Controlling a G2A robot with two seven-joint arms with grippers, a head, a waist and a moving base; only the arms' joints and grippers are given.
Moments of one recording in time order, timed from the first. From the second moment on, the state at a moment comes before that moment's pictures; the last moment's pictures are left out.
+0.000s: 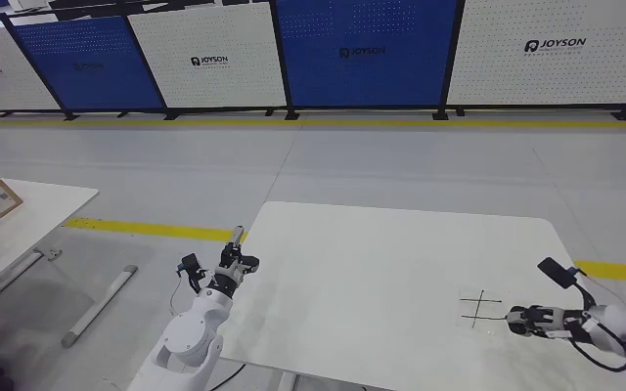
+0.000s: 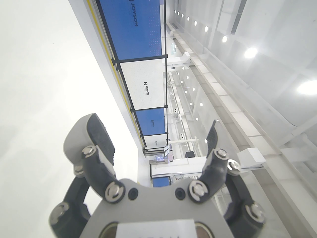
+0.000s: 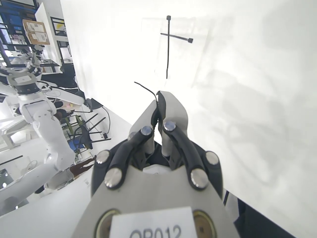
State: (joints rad) left arm 1.73 -1.15 -1.60 -1.80 -0.42 0.00 0.00; right arm -1.20 -0.79 1.38 -1.53 -0.11 0.14 1.27
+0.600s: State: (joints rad) left arm 1.73 -1.15 -1.60 -1.80 -0.42 0.00 0.00; right arm -1.20 -0.80 1.36 -1.64 0.03 0.00 1.21
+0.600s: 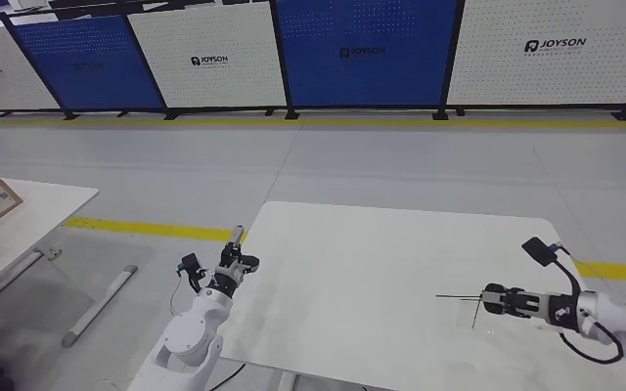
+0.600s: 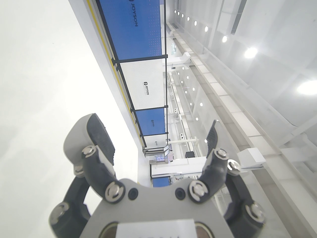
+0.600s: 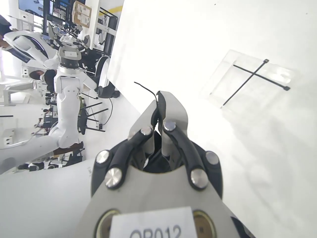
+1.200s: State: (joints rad) left arm 1.73 -1.15 -1.60 -1.80 -0.42 0.00 0.00; right arm -1.15 -0.83 1.26 -1.71 -0.08 -0.20 0.99
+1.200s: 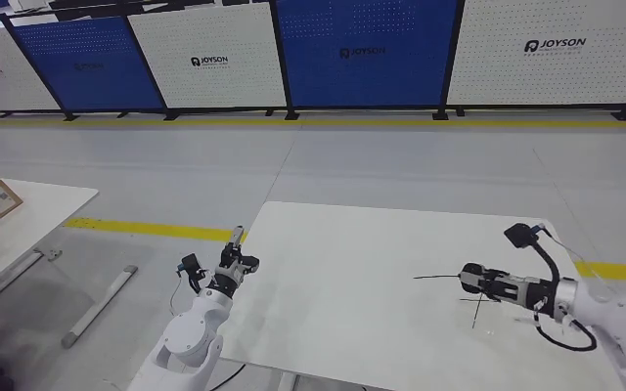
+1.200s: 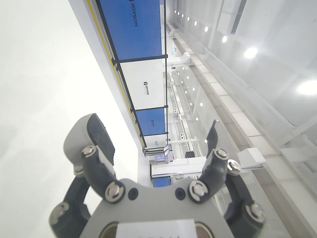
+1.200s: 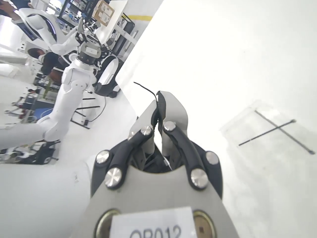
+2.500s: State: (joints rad) left arm 1.73 -1.15 -1.60 -1.80 -0.42 0.00 0.00; right arm -1.04 -0.85 1.11 -1.73 -0.28 -0.34 0.82
